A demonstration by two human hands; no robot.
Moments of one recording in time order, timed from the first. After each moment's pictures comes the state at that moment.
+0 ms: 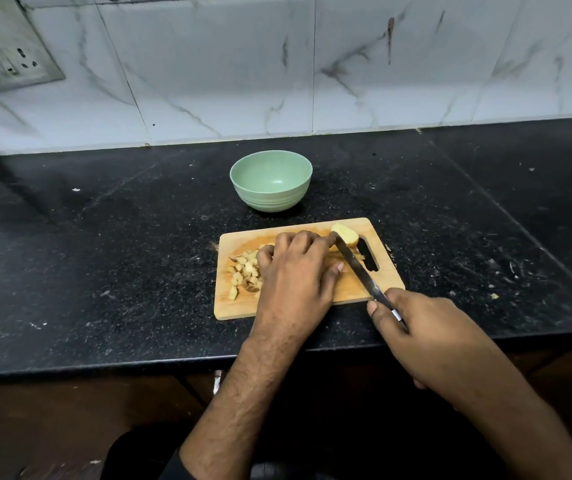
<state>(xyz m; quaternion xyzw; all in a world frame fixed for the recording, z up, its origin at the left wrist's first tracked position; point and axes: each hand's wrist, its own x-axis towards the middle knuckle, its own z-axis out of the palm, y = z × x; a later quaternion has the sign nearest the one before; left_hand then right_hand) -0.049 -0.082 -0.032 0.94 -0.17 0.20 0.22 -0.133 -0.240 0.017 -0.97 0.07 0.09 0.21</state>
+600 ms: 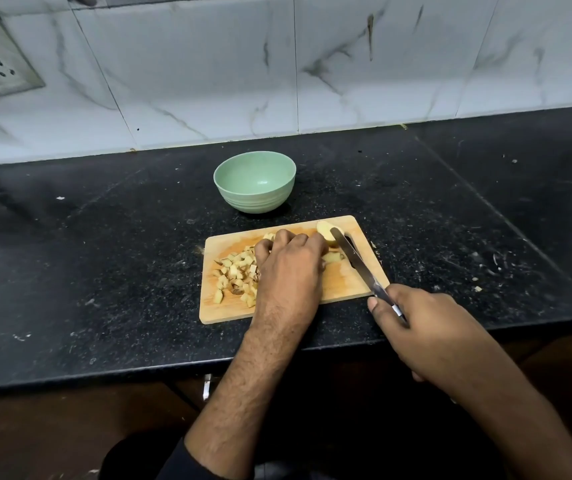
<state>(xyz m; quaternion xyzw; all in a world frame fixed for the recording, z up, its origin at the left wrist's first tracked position) -0.040 -0.104 -0.025 0.96 -0.15 0.17 0.18 -0.135 -0.258 0.012 -0.97 0.09 0.07 0.23</state>
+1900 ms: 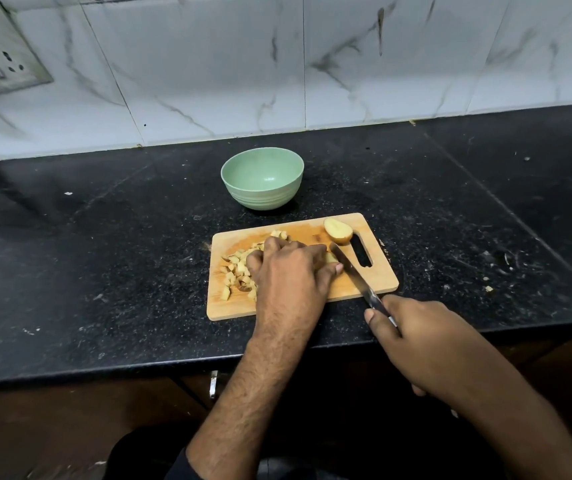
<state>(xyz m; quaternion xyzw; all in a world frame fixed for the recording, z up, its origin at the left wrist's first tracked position) -0.051 -0.095 -0.025 0.96 -0.09 0.16 0.22 -0.135 -0.247 0.005 -0.97 0.06 0.10 0.20</state>
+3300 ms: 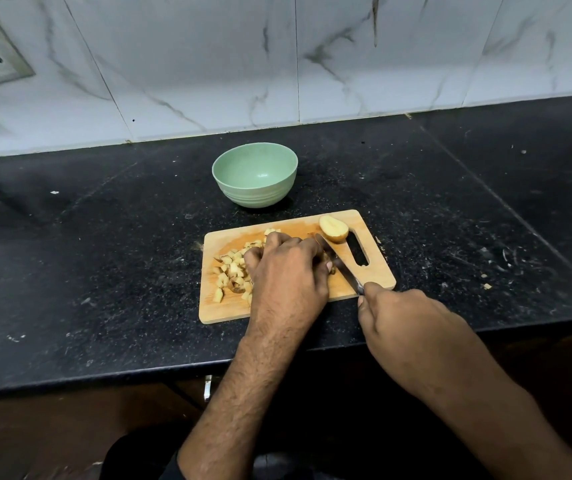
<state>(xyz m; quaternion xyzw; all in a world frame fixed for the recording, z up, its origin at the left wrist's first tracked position) -0.049 -0.096 -0.020 0.96 -0.11 0.13 0.21 -0.132 -0.226 0.013 -0.99 0.04 0.03 0.11</state>
